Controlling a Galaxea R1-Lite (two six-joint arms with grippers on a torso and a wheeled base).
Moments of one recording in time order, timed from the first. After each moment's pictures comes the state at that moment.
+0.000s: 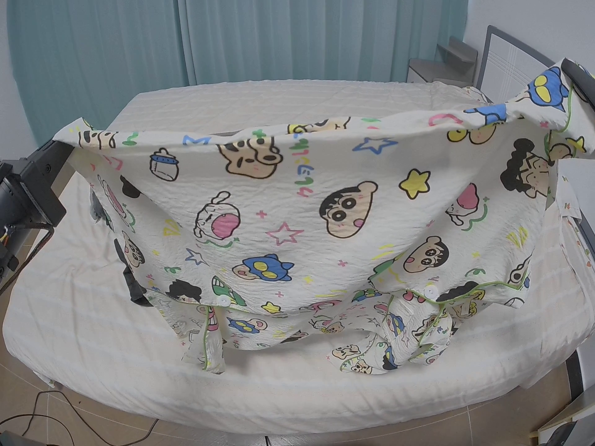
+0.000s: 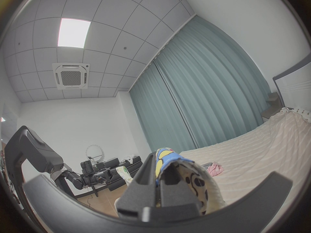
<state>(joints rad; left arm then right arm) -0.45 1.09 -0.58 -0.81 0.14 0.02 0.52 1.07 -0.72 -0.82 0.26 0.36</state>
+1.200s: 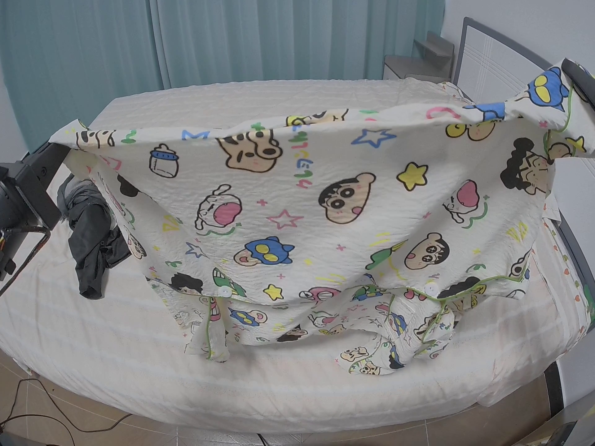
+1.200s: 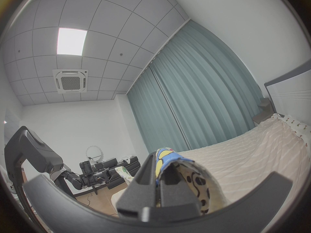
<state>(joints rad) -0.45 1.06 -0.56 -0.81 0.14 0.02 0.52 1.07 -0.72 -0.82 0.26 0.36</state>
